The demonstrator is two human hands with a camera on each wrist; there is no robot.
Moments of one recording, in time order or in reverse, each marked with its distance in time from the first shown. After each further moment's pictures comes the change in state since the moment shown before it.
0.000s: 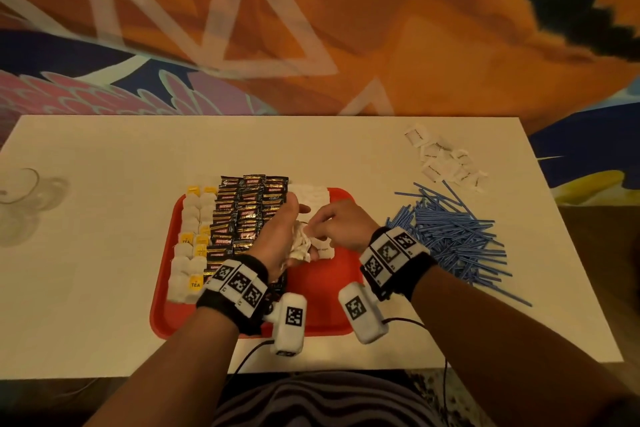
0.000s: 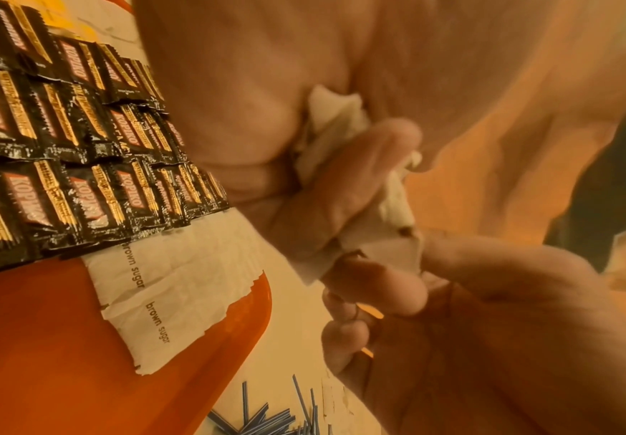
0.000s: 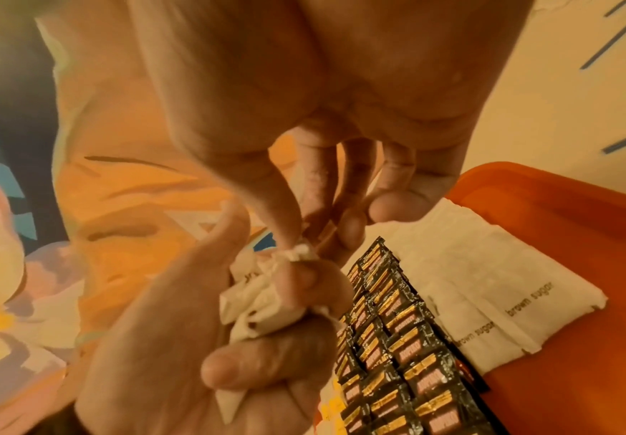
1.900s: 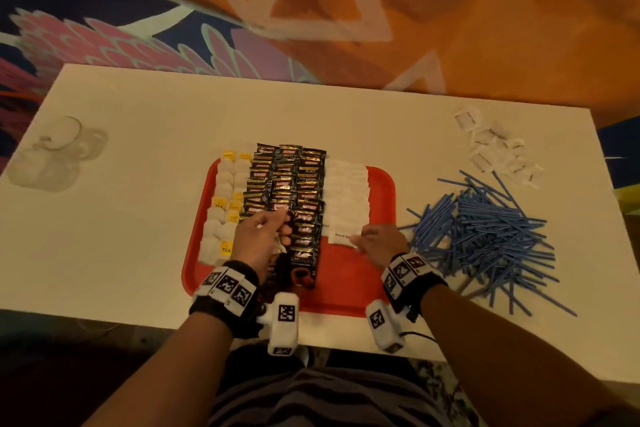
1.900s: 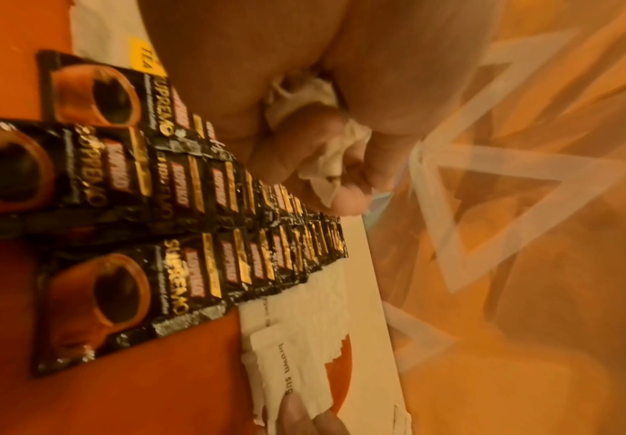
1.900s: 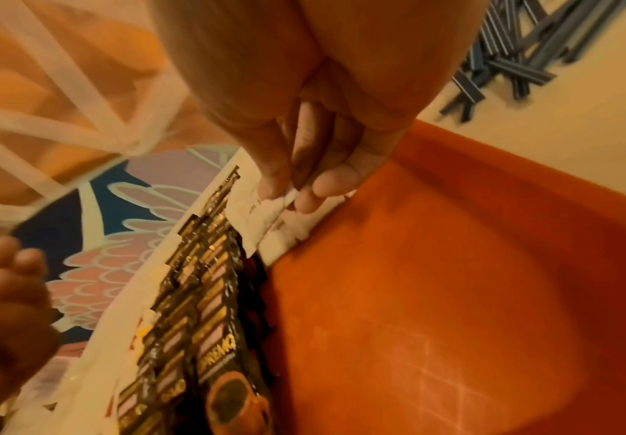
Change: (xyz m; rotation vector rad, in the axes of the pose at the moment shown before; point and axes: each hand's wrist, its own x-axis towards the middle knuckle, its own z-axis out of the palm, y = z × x) left_hand 0.004 -0.068 -0.087 -0.073 0.432 0.059; right_hand 0.027 0.101 0.045 -0.145 0.154 0.272
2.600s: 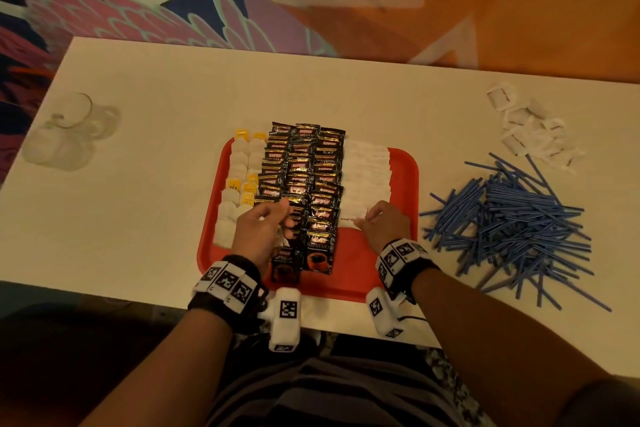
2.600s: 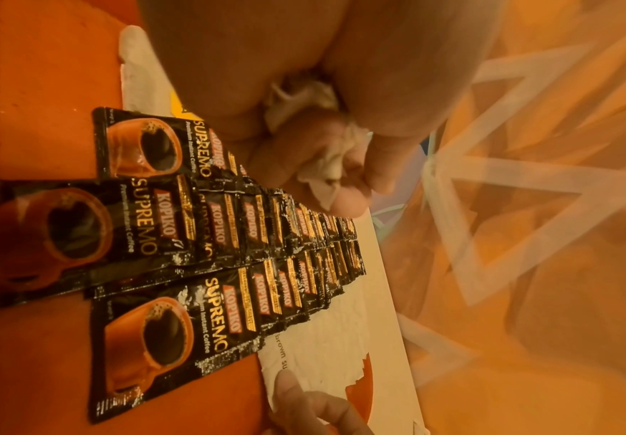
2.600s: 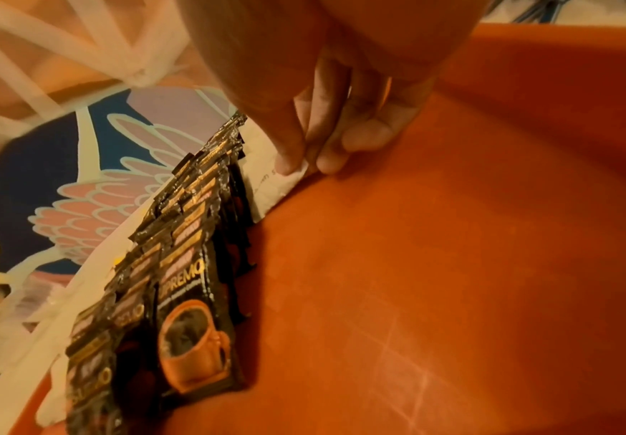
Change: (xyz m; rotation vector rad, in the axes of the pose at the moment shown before) left_hand 0.004 -0.011 -0.024 0.024 0.029 0.011; right_hand 0.019 -0.008 0.040 -0.066 0.184 -0.005
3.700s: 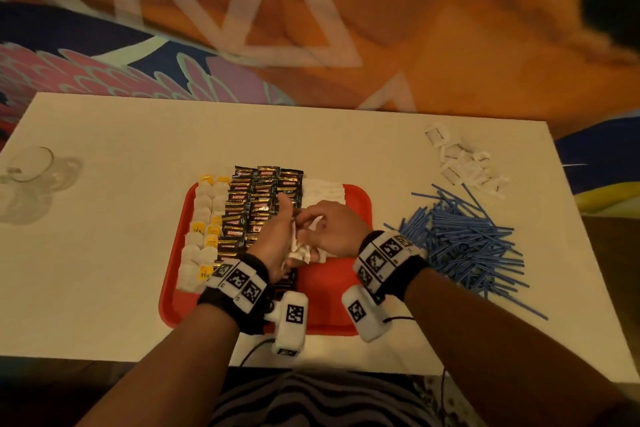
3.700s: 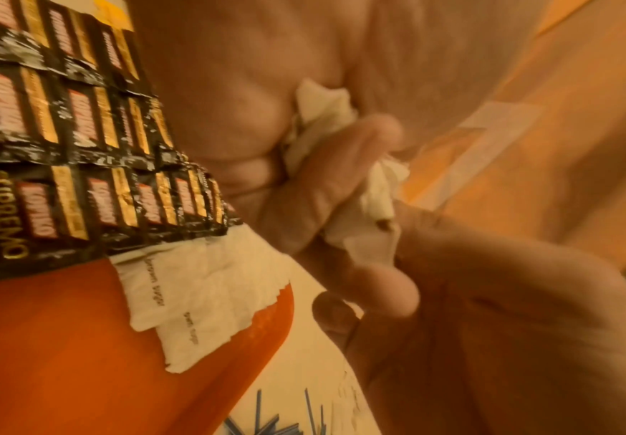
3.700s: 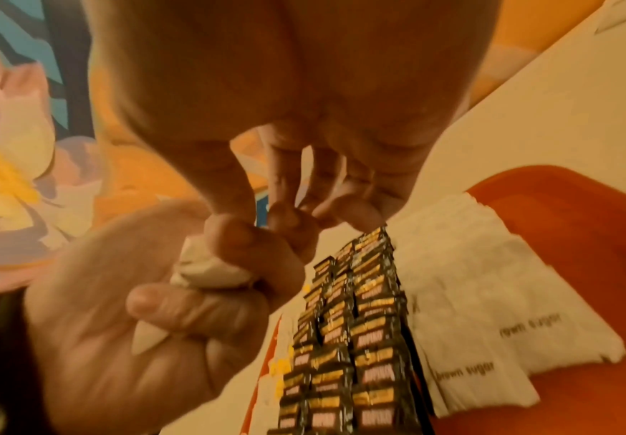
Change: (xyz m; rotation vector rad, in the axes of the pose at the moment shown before) left_hand -0.017 0.059 0.083 -0.038 -0.386 -0.176; right_hand -0.033 -0.081 -0.086 0.008 -0.362 -0.544
